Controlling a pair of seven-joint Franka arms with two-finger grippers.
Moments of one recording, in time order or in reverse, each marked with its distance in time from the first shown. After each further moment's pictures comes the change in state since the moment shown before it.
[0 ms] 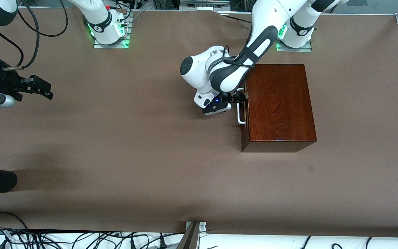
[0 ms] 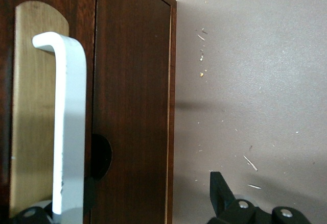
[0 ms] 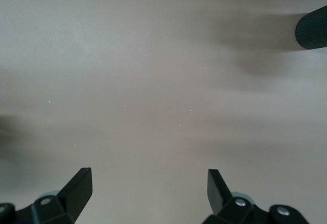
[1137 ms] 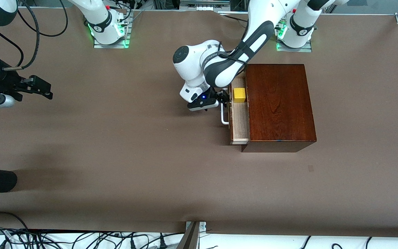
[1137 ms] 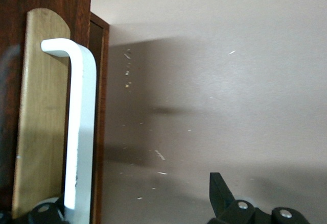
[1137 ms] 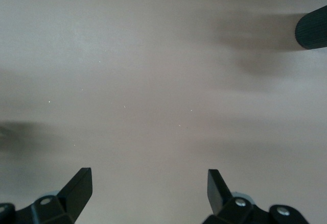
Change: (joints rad) left arm -0.048 0.015 -0.001 0.079 -0.059 0.171 -0.028; right arm 0.000 0.000 0.000 0.000 0.000 0.000 0.000
